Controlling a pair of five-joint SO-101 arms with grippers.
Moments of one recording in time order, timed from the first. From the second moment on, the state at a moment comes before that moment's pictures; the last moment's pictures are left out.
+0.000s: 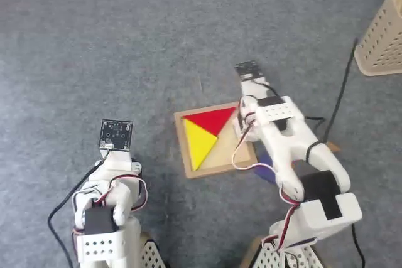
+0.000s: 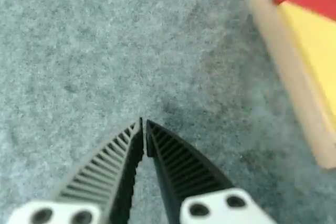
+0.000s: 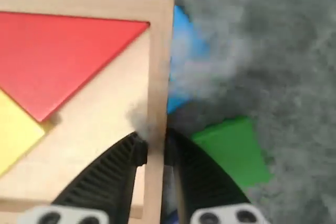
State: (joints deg) left arm -11.2 -103.4 96.9 72.0 -3.6; right arm -15.6 5.5 33.0 50.2 2.2
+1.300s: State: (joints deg) left arm -11.2 -103.4 96.9 72.0 -3.6; right arm -38.6 -6.8 40.3 49.7 7.6
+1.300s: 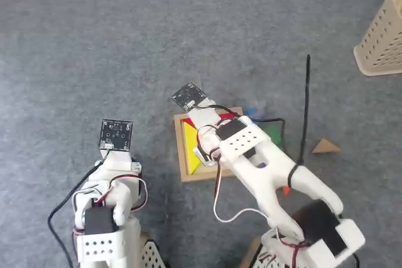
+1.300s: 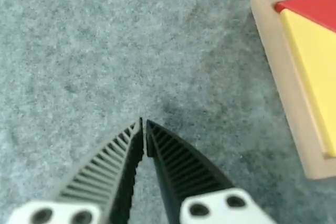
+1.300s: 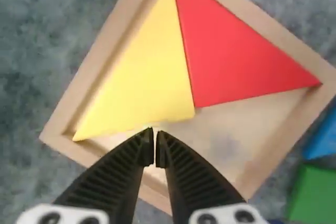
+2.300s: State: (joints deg) left arm -11.2 -103.4 96.9 72.0 -3.6; right arm -11.4 -26.5 40.0 71.7 12.4
